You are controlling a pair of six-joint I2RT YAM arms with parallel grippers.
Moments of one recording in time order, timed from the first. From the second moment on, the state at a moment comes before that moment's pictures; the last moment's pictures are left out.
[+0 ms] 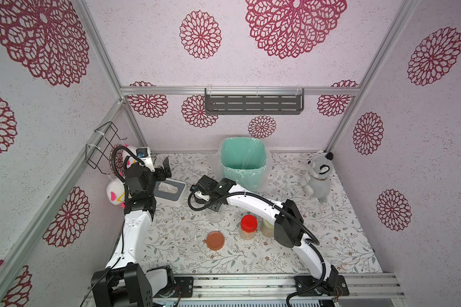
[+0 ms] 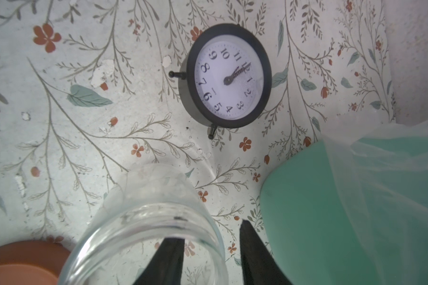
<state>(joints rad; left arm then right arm) 0.19 1.18 0.87 0.20 0.10 -0.01 1.03 2.32 2.21 -1.00 0.27 -0.23</state>
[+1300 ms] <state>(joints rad) 0.13 1.17 0.87 0.14 0.63 0.14 0.98 1.27 1.09 -0.53 0.15 0.13</state>
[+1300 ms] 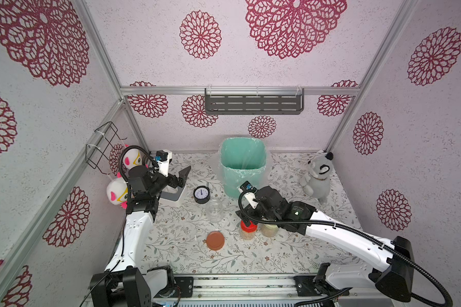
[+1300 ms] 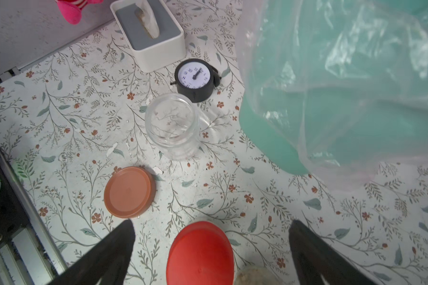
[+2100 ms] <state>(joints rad) 0.04 1.19 0.87 0.02 0.67 0.29 0.97 1.40 1.06 -0.67 0.10 0.17</state>
